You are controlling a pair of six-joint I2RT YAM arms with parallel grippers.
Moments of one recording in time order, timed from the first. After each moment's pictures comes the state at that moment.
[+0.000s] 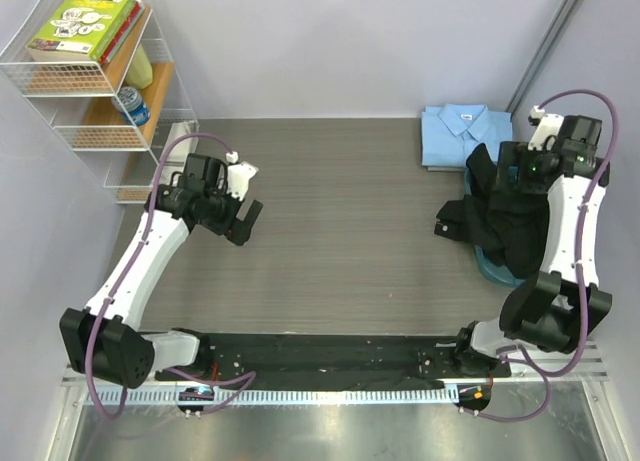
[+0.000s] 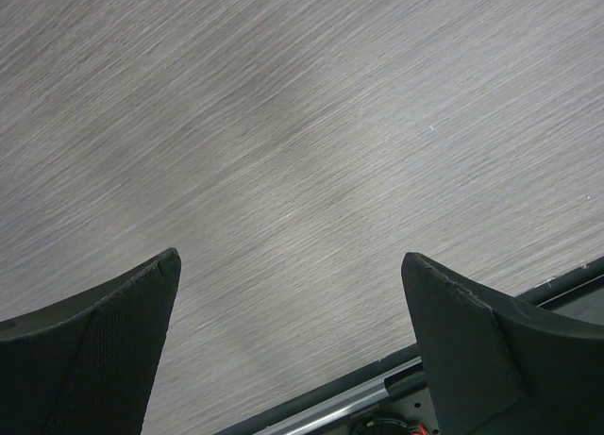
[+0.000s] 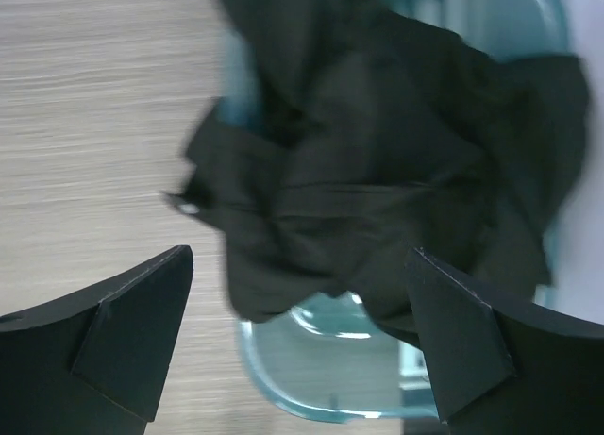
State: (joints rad) left arm -0.26 1.26 1.20 -0.94 0.12 0.29; right arm -0.39 1.42 1.47 -0.89 -0.23 -0.25
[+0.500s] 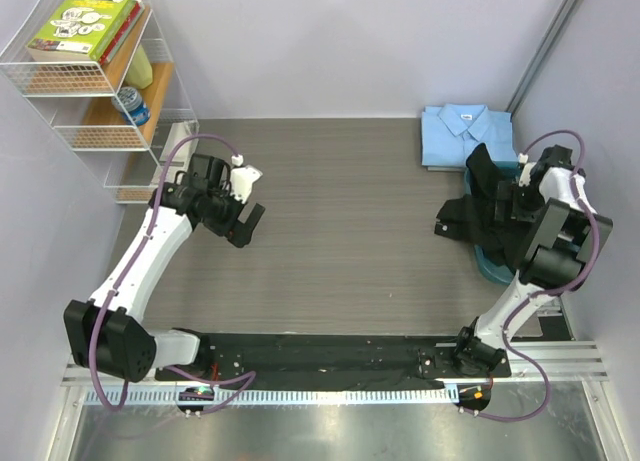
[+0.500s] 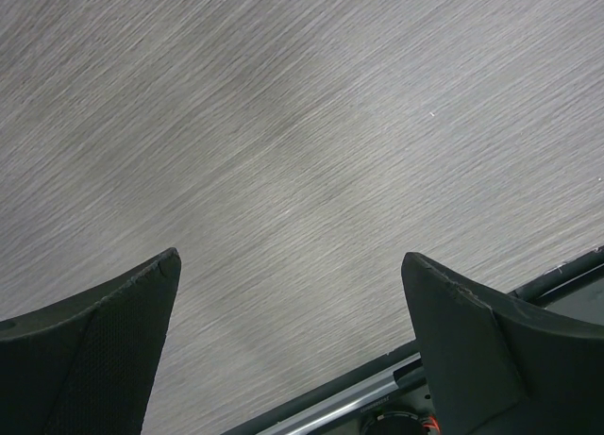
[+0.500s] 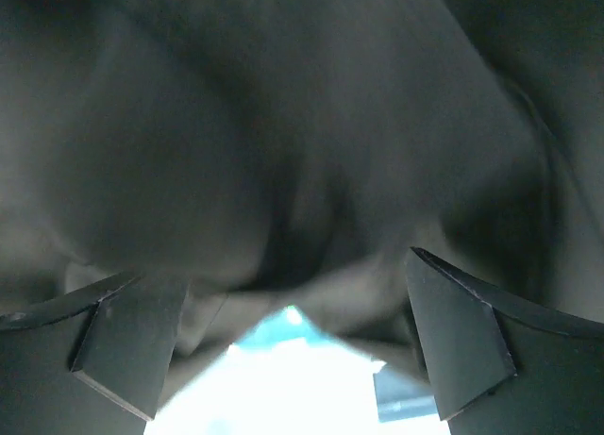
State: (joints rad) left arm -0.26 1.29 1.20 -0.95 0.14 0.33; right arm -0.48 1.79 1.39 -0.82 -0.01 -0.29
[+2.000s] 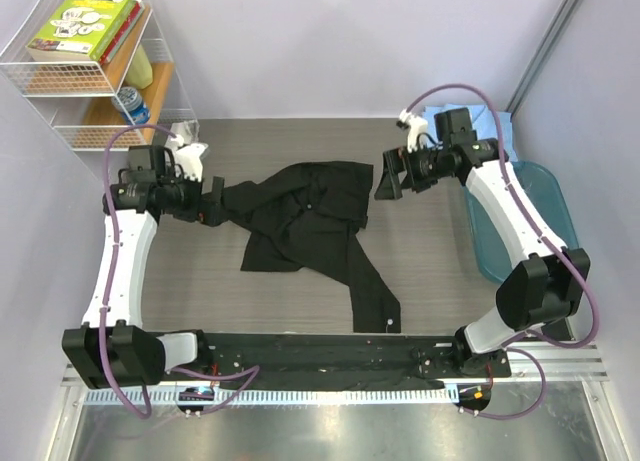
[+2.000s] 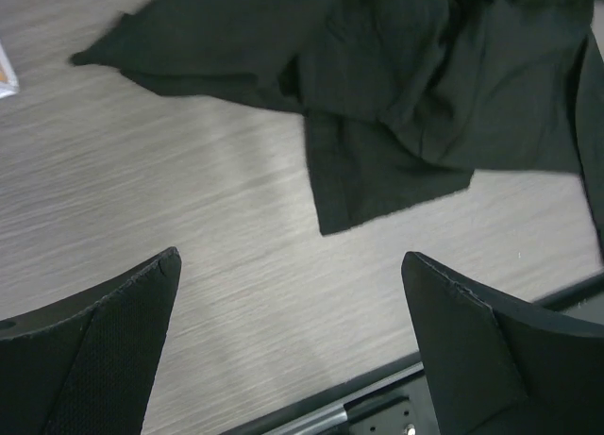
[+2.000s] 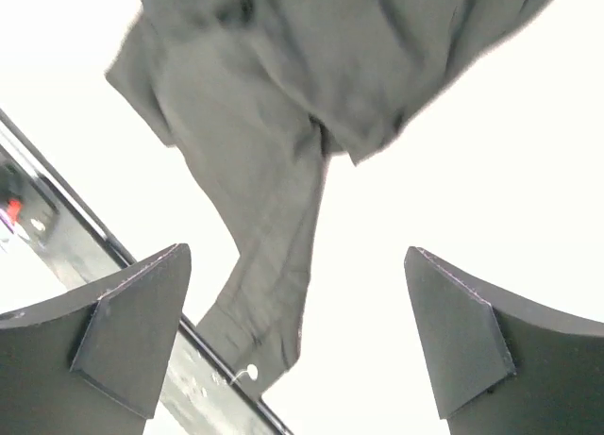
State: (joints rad) left arm 0.07 1.23 1.28 -0.95 0.38 0.24; right arm 0.20 1.55 1.53 -0.87 -0.58 -0.10
